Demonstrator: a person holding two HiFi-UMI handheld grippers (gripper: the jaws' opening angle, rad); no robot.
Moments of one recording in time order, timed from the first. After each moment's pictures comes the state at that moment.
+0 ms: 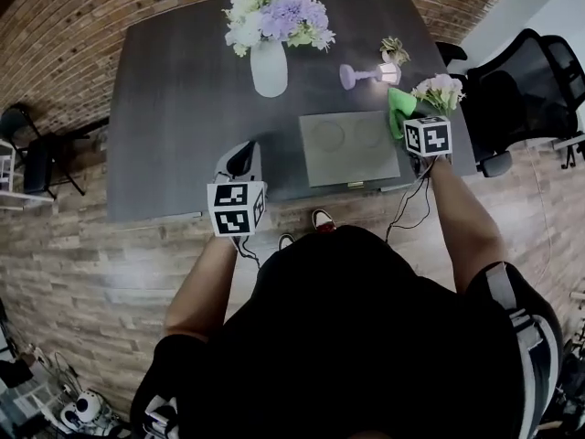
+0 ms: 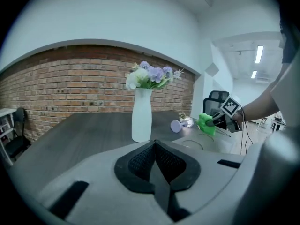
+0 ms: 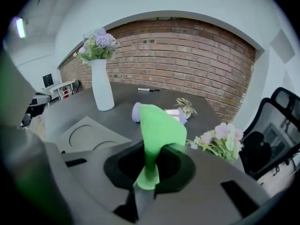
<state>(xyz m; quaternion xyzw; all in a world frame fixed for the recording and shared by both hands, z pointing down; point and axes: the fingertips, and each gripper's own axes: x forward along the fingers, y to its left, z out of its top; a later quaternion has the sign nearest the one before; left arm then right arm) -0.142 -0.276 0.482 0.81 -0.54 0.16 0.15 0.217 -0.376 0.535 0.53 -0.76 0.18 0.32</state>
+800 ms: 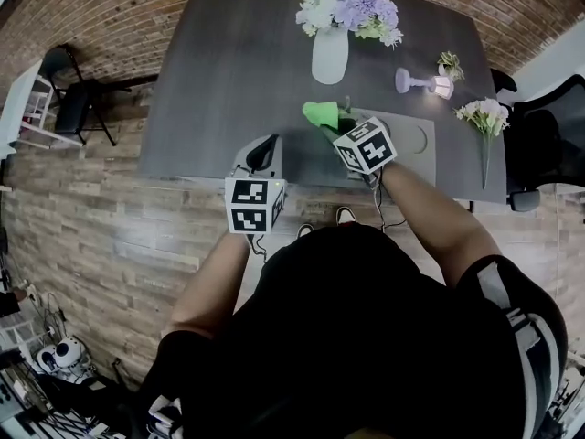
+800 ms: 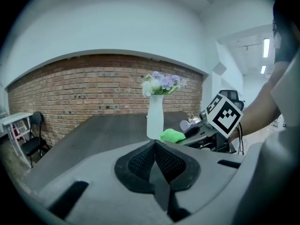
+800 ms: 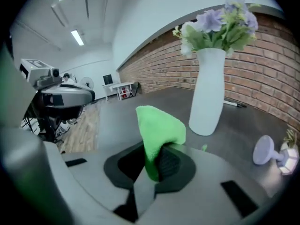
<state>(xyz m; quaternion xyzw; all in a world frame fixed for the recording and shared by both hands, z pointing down) -0.189 -0.231 0.464 0.78 -0.60 0.16 0.13 -0.105 -0.306 0.547 0.24 -0.91 0.13 0.31</state>
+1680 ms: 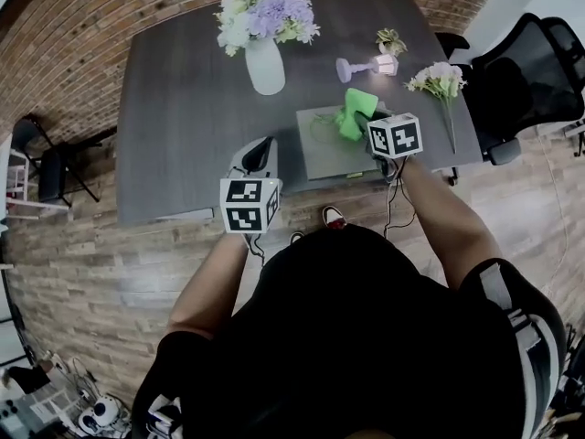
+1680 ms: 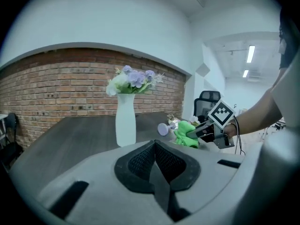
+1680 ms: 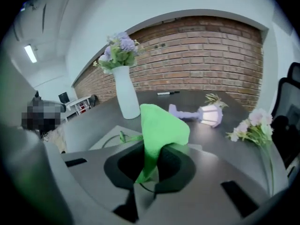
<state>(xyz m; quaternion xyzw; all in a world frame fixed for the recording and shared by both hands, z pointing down) -0.097 -0.263 0.463 0.84 -0.51 0.16 0.13 0.113 -0.347 0.546 0.47 -0.81 0.22 0.25</state>
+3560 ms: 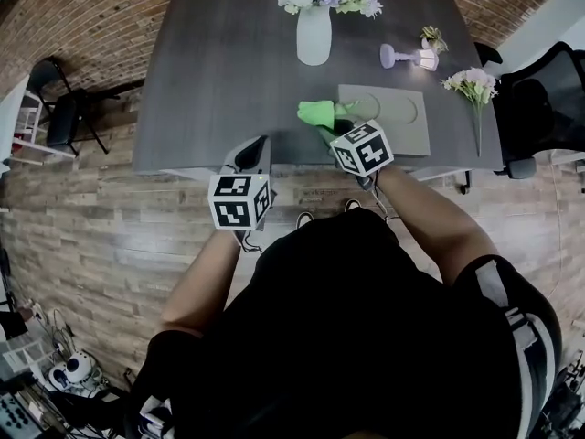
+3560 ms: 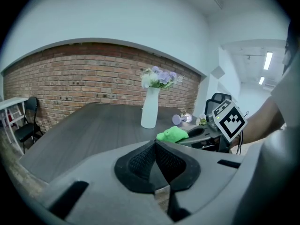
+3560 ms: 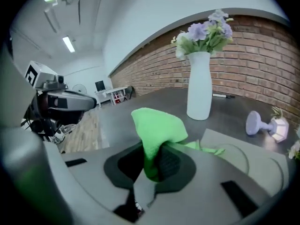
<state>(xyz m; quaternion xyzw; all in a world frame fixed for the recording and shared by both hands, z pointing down) -0.194 -0.186 0.480 0.79 -0.56 0.15 0.19 -0.088 -0.252 0.551 0.29 -0.90 0.16 0.27</state>
